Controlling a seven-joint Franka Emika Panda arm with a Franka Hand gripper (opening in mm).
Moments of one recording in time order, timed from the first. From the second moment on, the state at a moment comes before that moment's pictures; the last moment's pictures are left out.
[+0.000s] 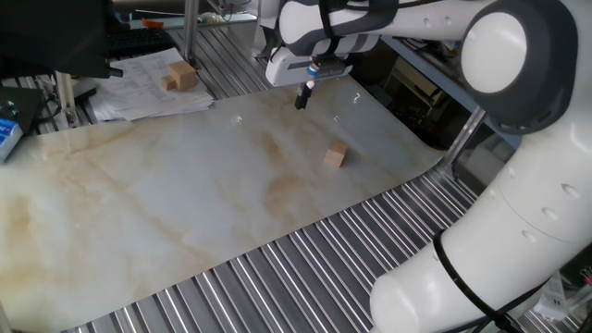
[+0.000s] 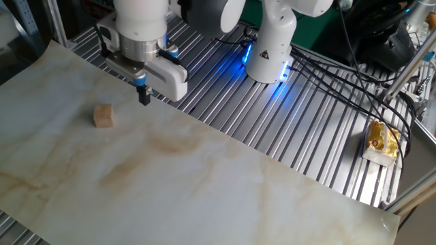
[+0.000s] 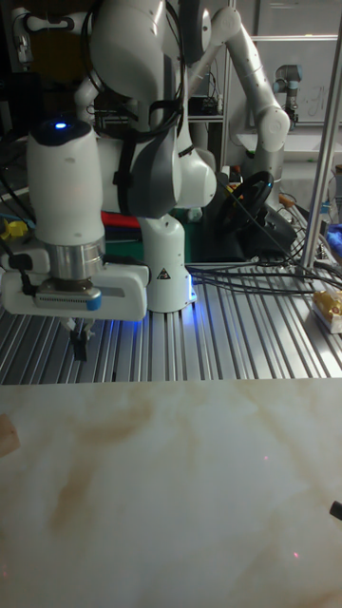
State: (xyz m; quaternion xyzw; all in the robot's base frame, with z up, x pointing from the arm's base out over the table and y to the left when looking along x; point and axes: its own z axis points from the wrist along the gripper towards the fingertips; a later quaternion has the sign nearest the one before) arm 0.528 -0.123 0.274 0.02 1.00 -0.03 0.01
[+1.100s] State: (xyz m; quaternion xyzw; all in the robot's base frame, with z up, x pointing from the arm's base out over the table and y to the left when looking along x) arm 0.529 -0.166 0.271 0.07 1.00 -0.02 -0.01
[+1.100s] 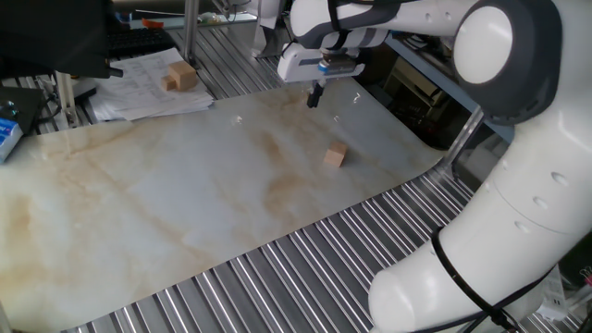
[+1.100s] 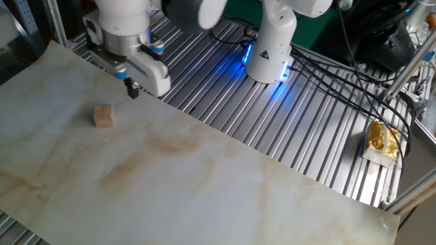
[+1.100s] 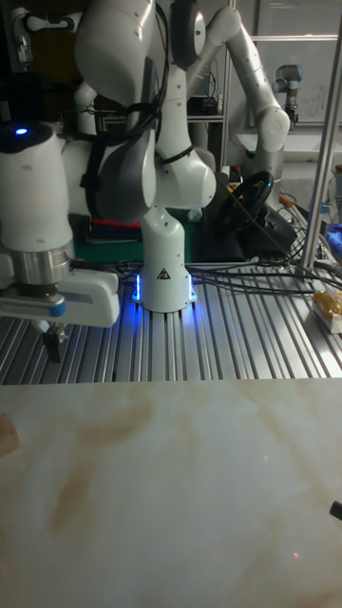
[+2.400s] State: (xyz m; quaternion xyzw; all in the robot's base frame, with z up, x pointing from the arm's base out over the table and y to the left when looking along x) arm 0.537 -0.236 0.266 0.19 0.98 -0.03 -0.01
